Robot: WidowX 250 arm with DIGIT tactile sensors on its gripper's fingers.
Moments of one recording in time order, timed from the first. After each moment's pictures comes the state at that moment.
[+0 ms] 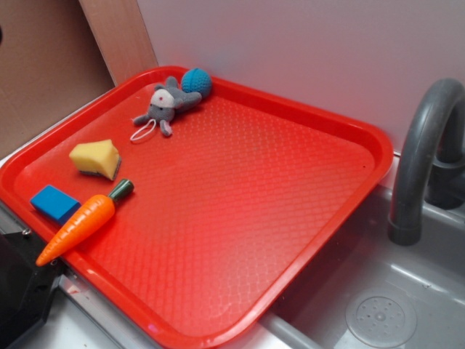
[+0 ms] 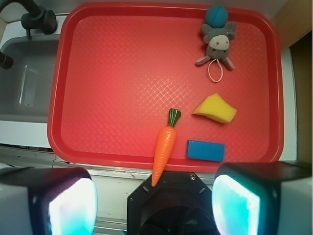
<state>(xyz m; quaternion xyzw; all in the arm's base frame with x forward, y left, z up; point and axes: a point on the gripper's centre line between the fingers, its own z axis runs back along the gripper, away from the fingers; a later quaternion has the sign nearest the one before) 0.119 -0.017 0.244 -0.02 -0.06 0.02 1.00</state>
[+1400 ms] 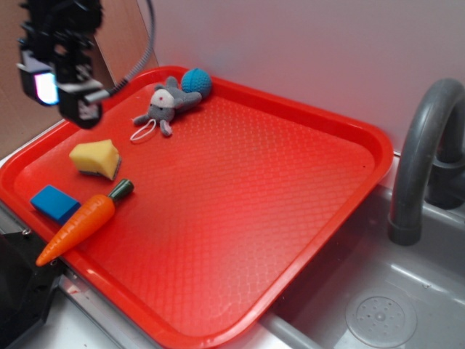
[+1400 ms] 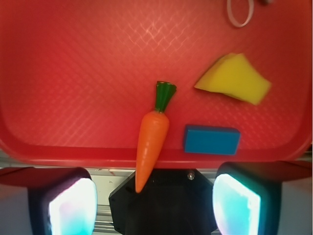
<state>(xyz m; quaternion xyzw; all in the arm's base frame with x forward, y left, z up) 0.173 0.004 0.132 -0.02 0.19 0.05 0.98</state>
